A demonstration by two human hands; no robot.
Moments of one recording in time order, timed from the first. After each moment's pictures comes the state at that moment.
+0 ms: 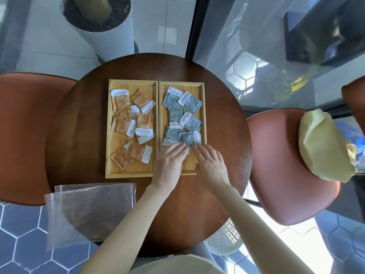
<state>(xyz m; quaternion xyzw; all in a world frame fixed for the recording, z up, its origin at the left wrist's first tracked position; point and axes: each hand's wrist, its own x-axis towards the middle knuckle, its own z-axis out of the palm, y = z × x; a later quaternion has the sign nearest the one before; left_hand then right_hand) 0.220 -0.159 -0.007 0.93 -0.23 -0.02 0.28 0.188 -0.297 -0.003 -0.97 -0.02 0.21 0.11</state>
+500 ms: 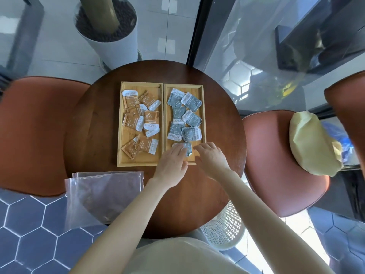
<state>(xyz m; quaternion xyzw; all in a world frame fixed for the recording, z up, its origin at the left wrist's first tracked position) 0.196 -0.143 0.008 0.92 -0.24 -0.20 0.23 0.190 -0.288 0.041 -0.96 0.00 0.26 0.14</state>
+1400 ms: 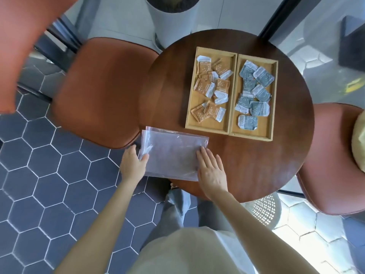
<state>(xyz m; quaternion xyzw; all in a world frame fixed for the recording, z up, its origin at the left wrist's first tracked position) 0.104 0.125 -0.016 0.89 0.26 -0.20 0.32 0.066 -0.105 -0.031 -0.97 -0.08 0.22 0.10</state>
